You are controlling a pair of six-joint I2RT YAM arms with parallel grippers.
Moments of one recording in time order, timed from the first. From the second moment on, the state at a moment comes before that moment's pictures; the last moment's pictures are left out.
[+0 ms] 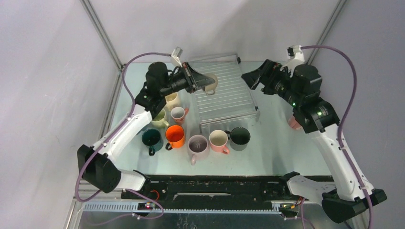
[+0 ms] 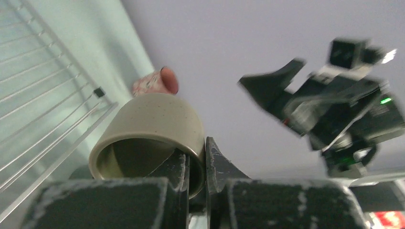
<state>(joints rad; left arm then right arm) -0.46 1.37 1.23 0.14 0.59 -1.09 0.39 1.08 1.38 -0.47 -0.14 0.58</state>
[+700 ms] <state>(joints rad) -1.00 1.57 1.53 -0.61 0.29 -0.44 0.41 1.14 1.85 -0.64 0.01 0.55</state>
